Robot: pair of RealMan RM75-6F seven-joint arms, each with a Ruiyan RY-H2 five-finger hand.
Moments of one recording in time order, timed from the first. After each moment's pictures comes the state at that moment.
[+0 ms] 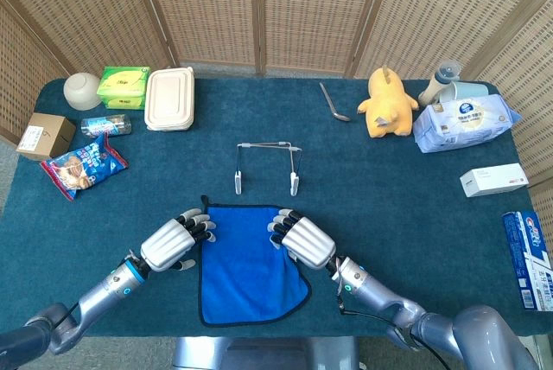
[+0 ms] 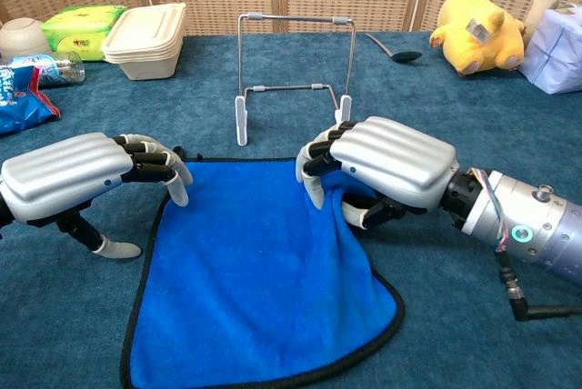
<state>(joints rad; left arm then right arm) -0.55 -1.69 0.12 -0.95 1.85 1.27 -0.18 0.72 -1.89 -0.05 -0.91 -1.77 1.27 0.11</state>
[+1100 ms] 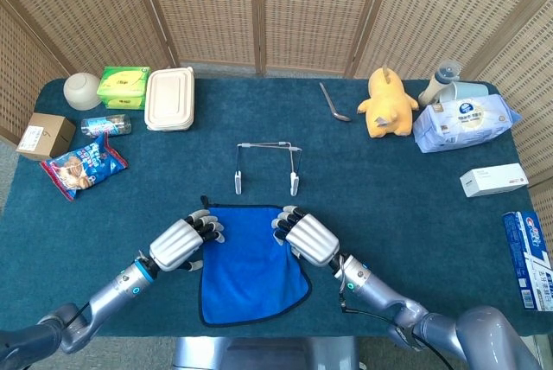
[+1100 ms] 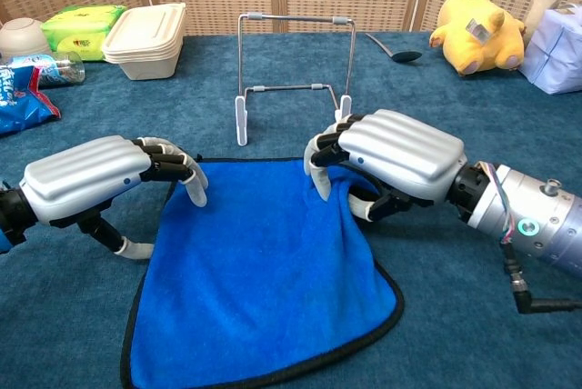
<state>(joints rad) -0.58 -1.73 0.13 -0.95 1.81 1.28 -0.22 0.71 -1.88 -0.04 -0.92 -1.76 1.27 0.11</state>
